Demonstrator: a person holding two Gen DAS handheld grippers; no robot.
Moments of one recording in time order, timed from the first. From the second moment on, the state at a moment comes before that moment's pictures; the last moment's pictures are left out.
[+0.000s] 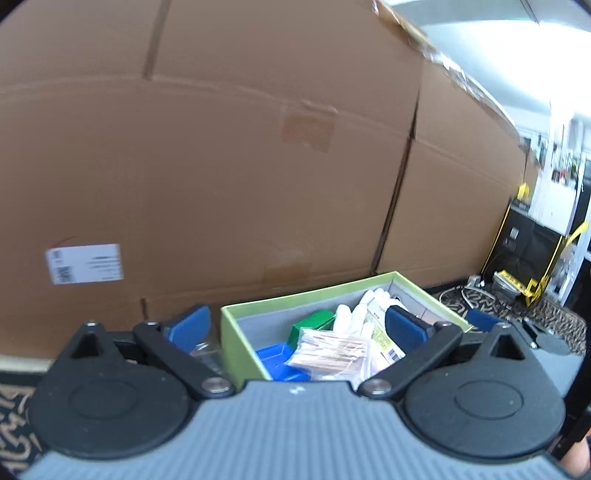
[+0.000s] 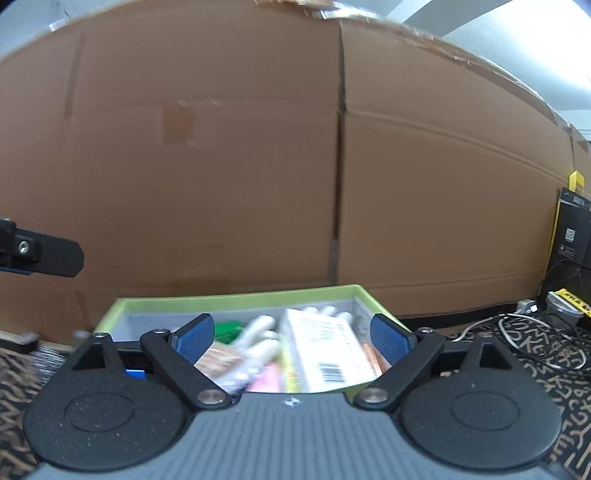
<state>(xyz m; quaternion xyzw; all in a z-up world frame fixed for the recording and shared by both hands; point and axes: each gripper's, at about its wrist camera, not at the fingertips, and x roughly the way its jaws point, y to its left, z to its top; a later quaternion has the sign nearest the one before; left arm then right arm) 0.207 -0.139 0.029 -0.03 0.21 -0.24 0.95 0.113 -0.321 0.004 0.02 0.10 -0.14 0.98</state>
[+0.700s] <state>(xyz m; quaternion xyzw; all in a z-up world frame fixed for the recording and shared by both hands) 0.156 0.010 -0.044 -0.08 0.30 -0.11 0.94 0.100 -0.176 -0.039 -0.03 0.16 0.02 0.99</state>
